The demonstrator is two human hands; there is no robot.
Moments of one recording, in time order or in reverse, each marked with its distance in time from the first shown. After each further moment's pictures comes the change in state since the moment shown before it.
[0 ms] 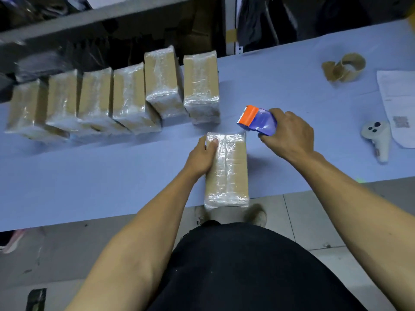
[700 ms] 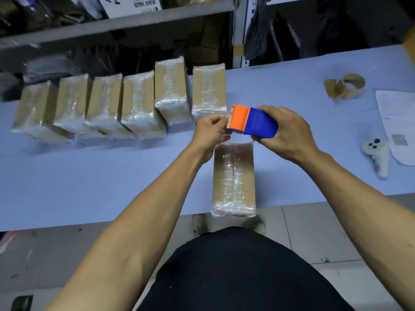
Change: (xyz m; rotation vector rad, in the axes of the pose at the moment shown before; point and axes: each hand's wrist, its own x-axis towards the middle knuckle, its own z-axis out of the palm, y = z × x) left_hand 0.003 0.088 -0.036 -0.595 -0.005 0.117; right_hand 0.013 -0.022 -0.025 0.182 0.065 -0.333
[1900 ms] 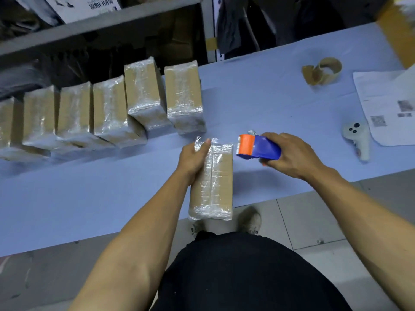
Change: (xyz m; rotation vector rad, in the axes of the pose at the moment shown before) left_hand 0.017 -0.083 0.000 0.227 0.073 -0.135; right_hand -0.058 0.074 0.001 -0.052 -0.279 0.217
